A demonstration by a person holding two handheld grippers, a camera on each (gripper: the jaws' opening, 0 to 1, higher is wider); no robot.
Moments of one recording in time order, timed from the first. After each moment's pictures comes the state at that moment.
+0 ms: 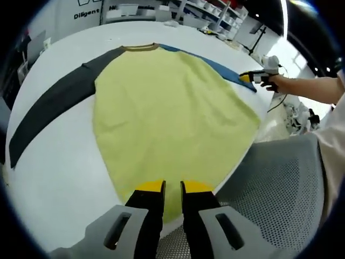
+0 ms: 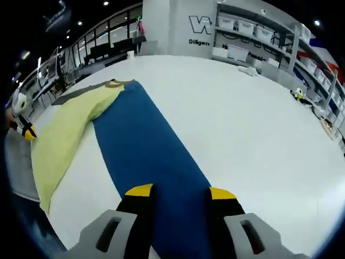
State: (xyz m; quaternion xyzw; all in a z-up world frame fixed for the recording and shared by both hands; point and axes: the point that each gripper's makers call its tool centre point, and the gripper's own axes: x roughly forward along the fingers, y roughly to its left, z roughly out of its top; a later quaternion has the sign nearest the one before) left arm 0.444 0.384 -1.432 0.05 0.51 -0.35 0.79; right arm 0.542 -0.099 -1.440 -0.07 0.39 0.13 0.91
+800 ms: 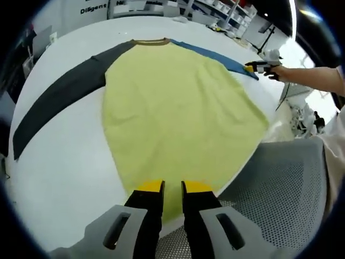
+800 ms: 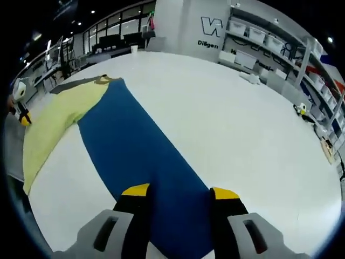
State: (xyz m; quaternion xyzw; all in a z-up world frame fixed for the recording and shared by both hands) left arm 0.447 0.397 -1.435 0.05 0.52 -0.32 0.79; right arm 0.592 -0.150 -1.433 -0.13 0.39 0.15 0.90
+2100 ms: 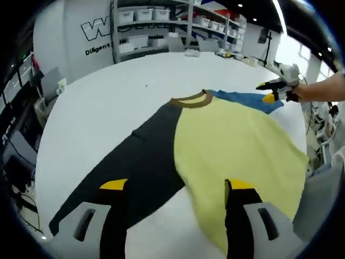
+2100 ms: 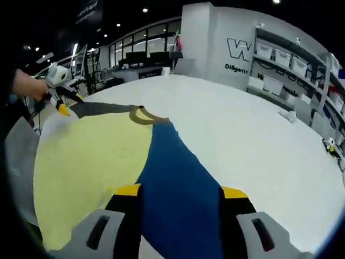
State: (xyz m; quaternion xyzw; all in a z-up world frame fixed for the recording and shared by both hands) left arm 0.656 0.411 -1.398 0.14 0.37 -0.33 0.86; right arm 0.663 0.033 -1.410 -0.12 0.30 0.28 0.91
